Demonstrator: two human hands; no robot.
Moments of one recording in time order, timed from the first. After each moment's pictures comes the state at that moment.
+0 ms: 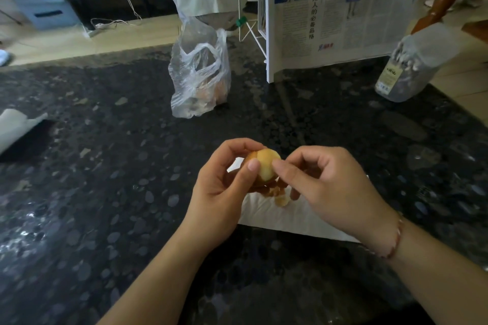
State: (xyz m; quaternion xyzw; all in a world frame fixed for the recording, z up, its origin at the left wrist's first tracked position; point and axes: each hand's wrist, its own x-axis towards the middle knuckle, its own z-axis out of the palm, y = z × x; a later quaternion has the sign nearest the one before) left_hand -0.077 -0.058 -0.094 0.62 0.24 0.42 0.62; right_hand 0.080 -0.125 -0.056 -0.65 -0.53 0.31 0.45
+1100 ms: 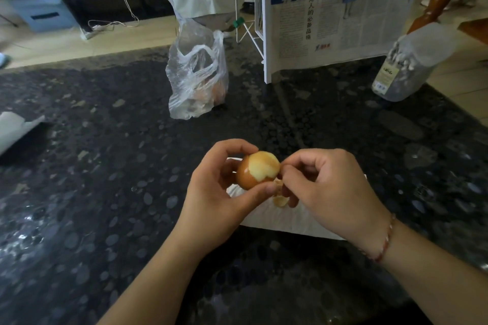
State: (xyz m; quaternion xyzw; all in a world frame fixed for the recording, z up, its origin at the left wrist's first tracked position) left_hand -0.083 -0.055 -0.094 0.70 0.27 0.41 0.52; right_hand 0.080 -0.128 -0.060 -0.67 -0.54 0.27 0.44
